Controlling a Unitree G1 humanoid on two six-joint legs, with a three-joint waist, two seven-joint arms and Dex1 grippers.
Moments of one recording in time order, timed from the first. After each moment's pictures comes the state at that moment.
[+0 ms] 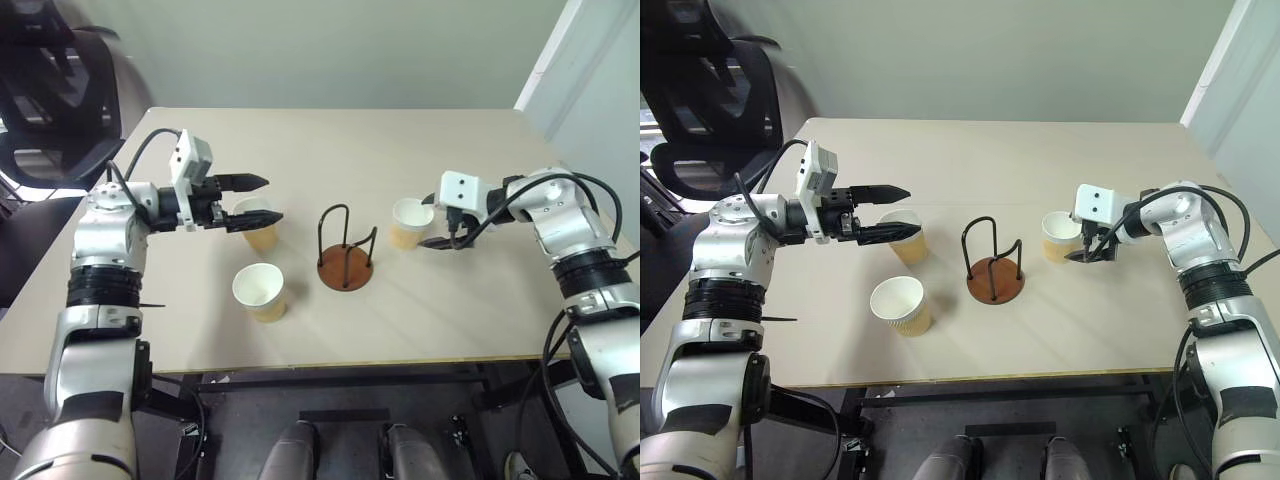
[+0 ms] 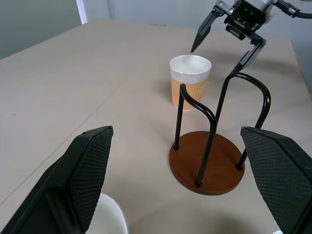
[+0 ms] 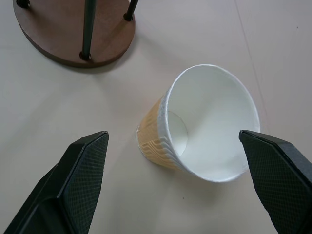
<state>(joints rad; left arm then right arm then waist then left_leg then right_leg) -0.89 0.70 0.08 0.59 -0.32 0.26 -1.39 -1.03 -0.68 0.30 0.66 -0.15 -0.04 1.23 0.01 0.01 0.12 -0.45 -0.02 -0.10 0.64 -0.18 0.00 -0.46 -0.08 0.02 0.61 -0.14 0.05</state>
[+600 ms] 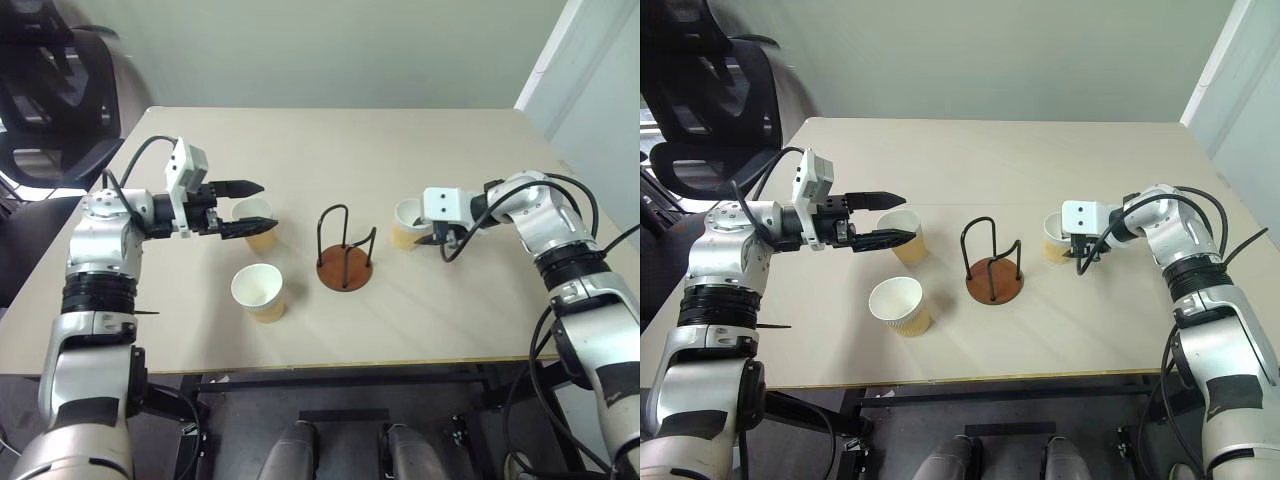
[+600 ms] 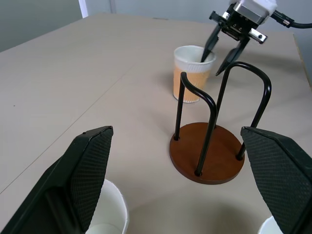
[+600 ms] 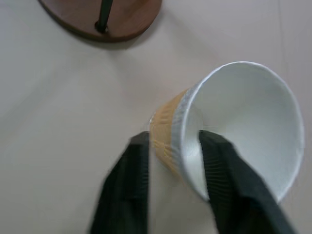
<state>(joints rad) -0.88 0.72 0.08 0.59 -0.32 0.25 -1.40 -1.10 -0.64 0.37 0.80 -0.26 -0.17 1.26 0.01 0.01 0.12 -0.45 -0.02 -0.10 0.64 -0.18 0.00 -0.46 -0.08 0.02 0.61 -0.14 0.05</state>
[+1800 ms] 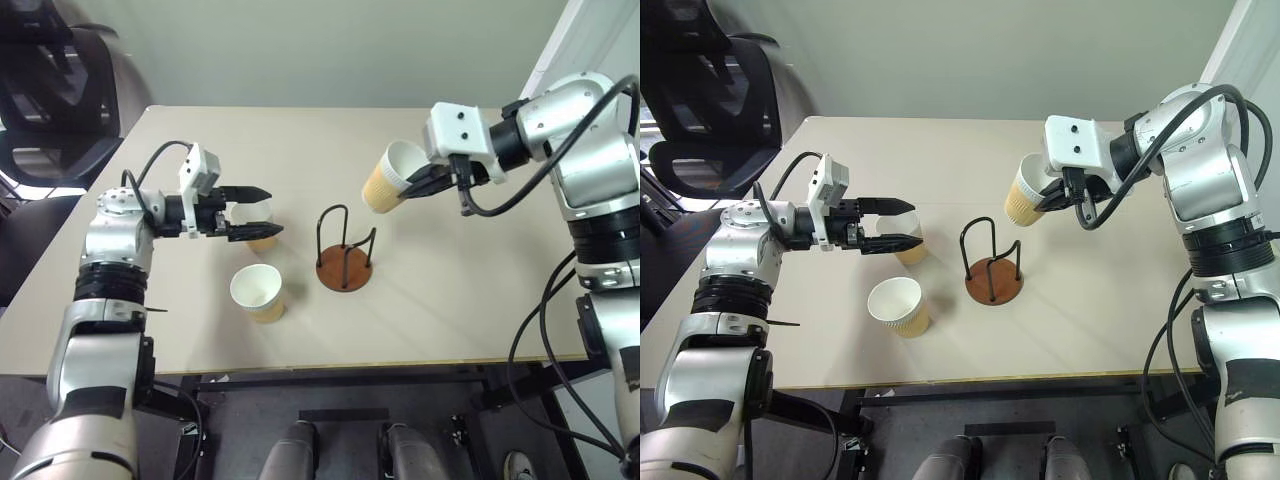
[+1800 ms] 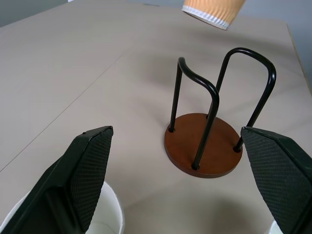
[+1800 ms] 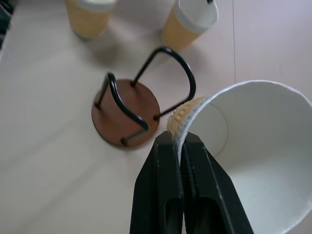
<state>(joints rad) -0.96 0.68 0.03 0.74 -0.28 0.19 -1.46 -1.22 -0.71 0.29 0.20 -0.02 0.35 1.55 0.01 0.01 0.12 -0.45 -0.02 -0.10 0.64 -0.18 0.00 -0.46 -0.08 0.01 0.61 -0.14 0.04</state>
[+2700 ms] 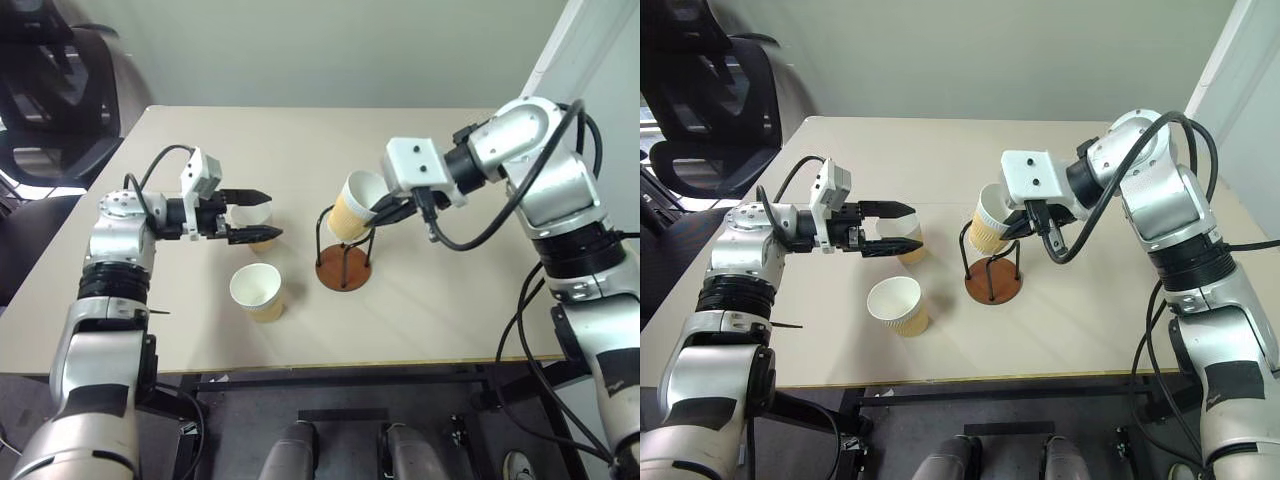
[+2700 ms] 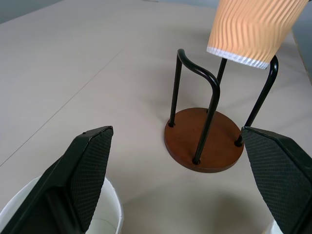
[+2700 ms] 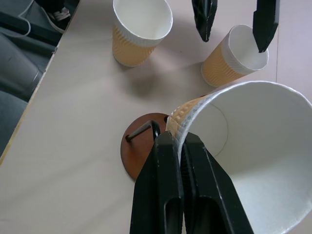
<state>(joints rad) -0.96 0.68 0.03 0.78 -0.25 0.14 -1.46 -1.19 -0.63 0.37 0.12 0.01 0.33 1.55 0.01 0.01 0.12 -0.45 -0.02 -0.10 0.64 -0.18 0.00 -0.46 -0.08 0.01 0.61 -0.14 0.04</state>
